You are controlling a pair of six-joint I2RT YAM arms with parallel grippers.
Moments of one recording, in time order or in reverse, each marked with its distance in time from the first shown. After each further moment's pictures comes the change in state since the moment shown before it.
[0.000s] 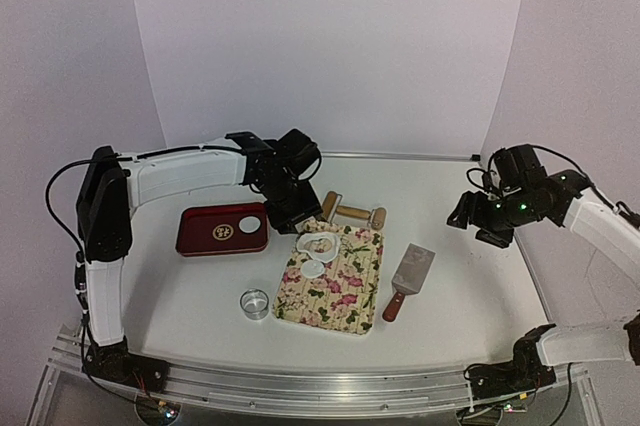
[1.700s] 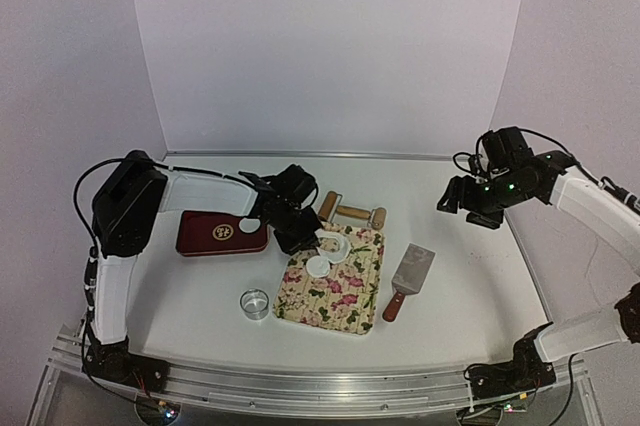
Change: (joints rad) left arm 0.035 0.093 -0.244 0.436 0.126 -0.061; right arm 0.000 0.146 0.130 0.024 -0.024 -0.096
